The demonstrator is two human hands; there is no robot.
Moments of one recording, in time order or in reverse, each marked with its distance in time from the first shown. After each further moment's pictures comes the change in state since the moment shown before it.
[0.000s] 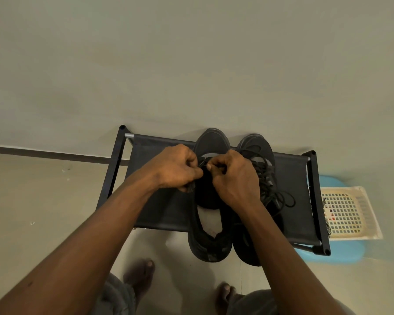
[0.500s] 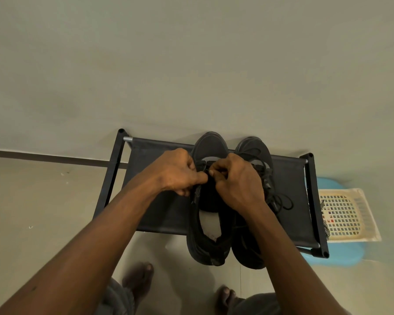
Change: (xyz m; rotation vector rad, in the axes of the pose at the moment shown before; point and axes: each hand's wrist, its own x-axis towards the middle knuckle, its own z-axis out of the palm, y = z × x) left_hand 0.001 0.007 0.001 -0.046 -0.039 -0.095; right_hand 0.002 0.004 -0.010 -0.094 -0.094 -0.033
